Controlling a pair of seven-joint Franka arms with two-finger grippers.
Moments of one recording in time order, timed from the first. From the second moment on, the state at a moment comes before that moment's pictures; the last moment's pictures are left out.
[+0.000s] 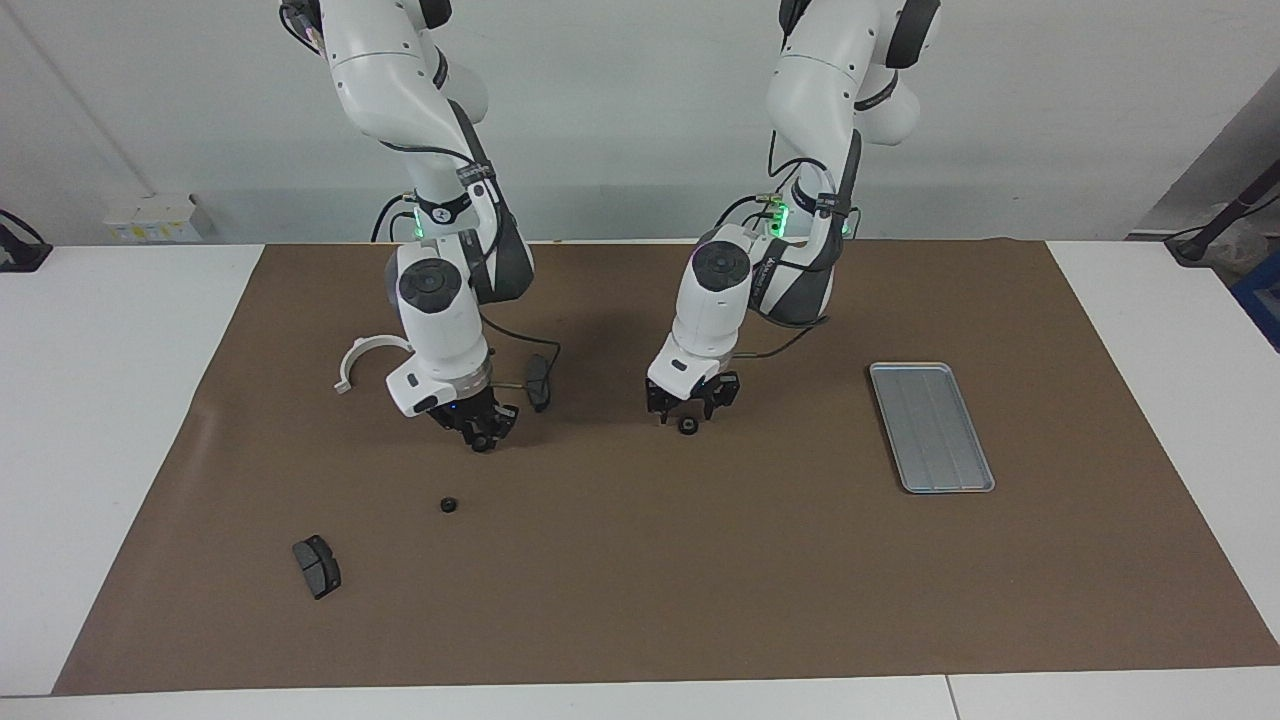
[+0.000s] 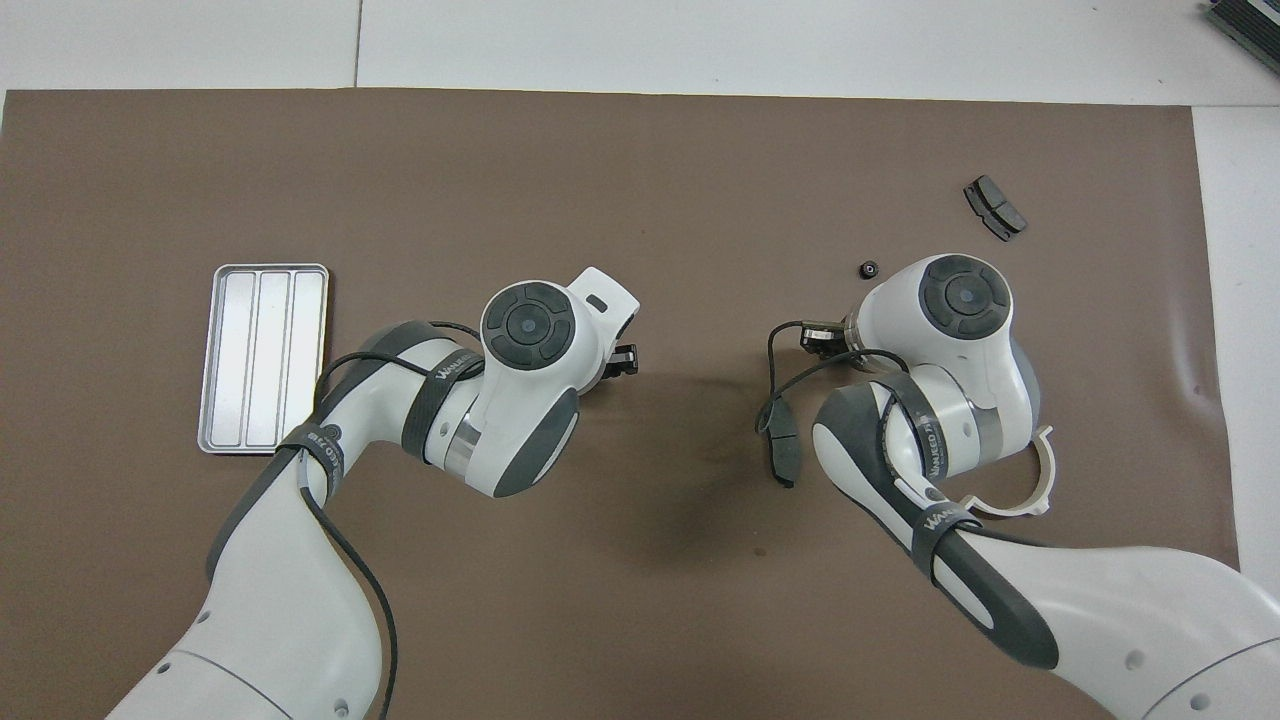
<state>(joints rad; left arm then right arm) -0.60 0.42 -0.02 -1.85 -0.04 2.34 -0.62 0.16 0.31 0.06 -1.98 -0.08 2.35 0.51</state>
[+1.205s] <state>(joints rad) -0.61 0.42 -0.01 -1.88 -0.04 2.39 -0.62 0.14 0.31 0.06 -1.86 -0.08 2.33 0.51</state>
